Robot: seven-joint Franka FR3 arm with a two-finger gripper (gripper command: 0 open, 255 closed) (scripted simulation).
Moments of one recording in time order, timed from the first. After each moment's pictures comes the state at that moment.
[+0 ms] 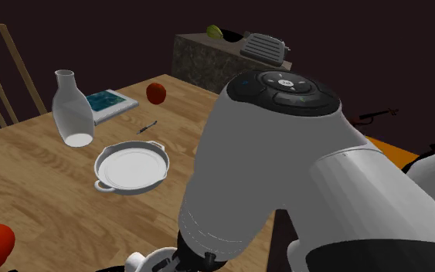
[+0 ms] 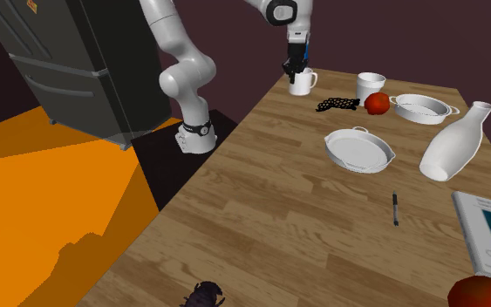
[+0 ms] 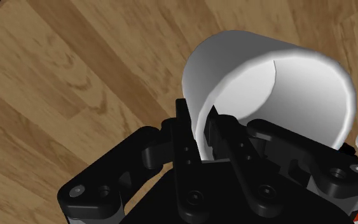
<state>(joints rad) 0.32 -0.43 0.83 -2.40 0.31 2.11 1.07</state>
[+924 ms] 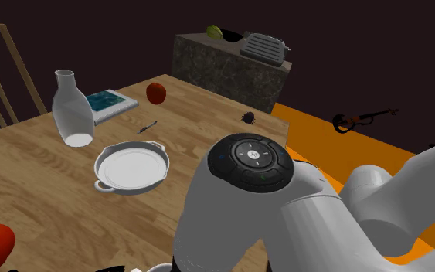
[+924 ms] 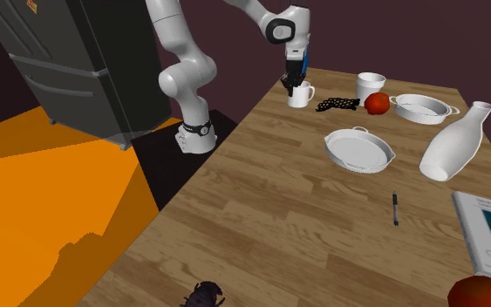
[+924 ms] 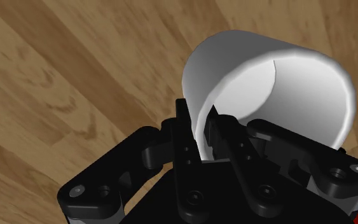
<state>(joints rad) 0.28 -0.33 0.92 -2.49 0.28 2.30 1.11</state>
